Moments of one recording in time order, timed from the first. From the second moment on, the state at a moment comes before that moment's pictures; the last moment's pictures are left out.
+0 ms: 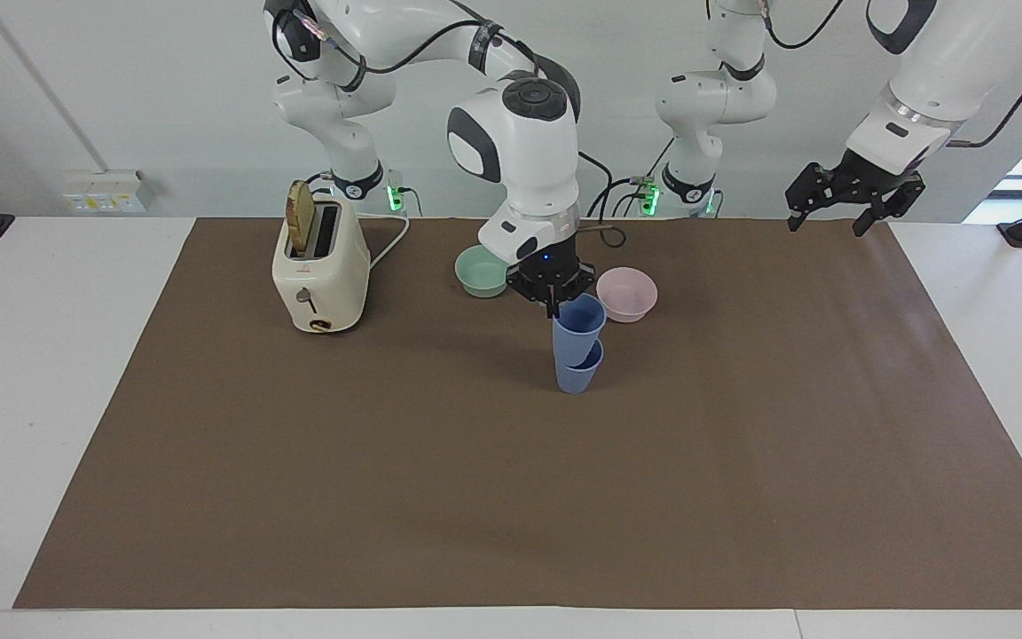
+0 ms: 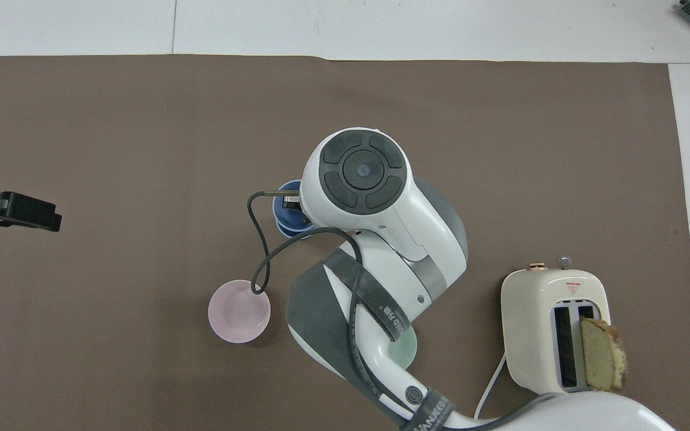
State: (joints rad) left arm 0.03 -0.06 -0.08 -1.61 -0.05 1.49 0.06; right arm 0.35 0.40 0.34 -1.43 -0.10 1.96 0.79
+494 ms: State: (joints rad) left arm 0.04 -0.06 -0.08 -1.61 -0.05 1.49 0.06; right arm 0.35 0.43 0.35 -1.43 -0.10 1.99 0.79
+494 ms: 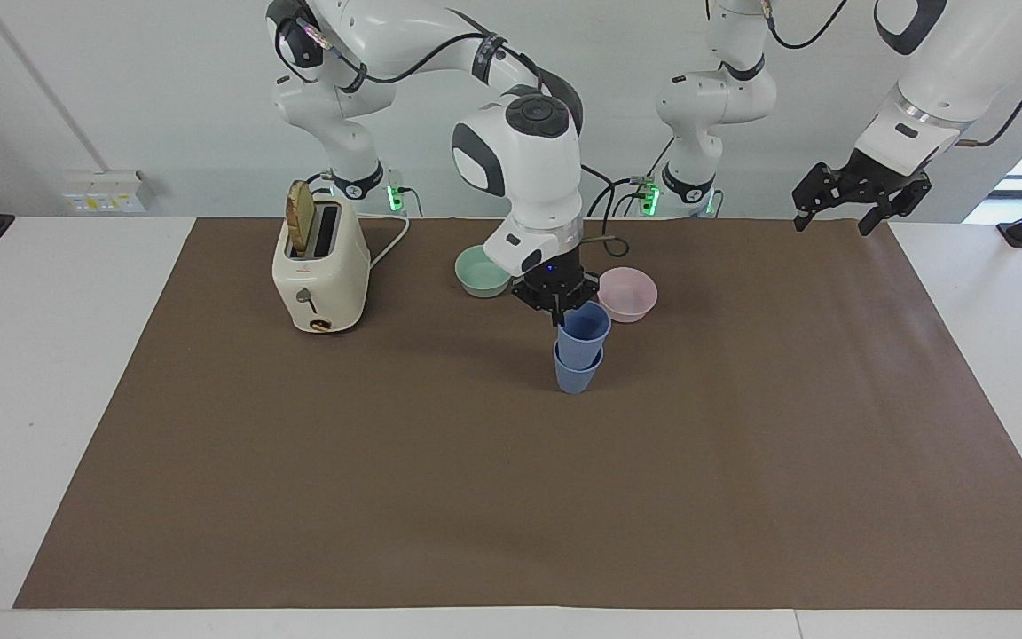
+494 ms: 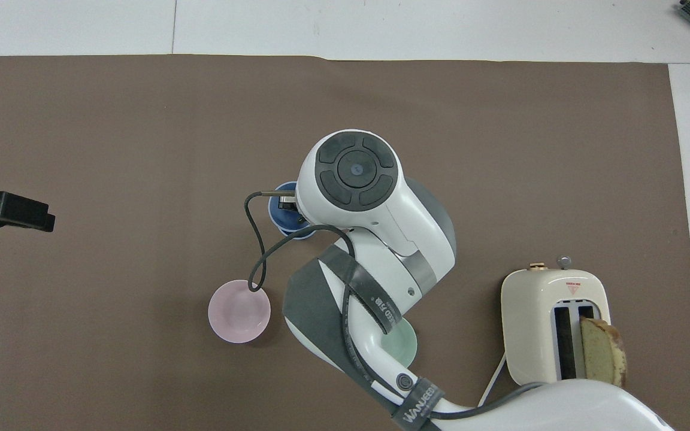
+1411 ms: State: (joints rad) left arm 0.04 -0.06 -0.08 -1.61 -0.05 1.49 0.06; right arm 0.35 0.45 0.35 -1.50 -0.09 2.07 0.80
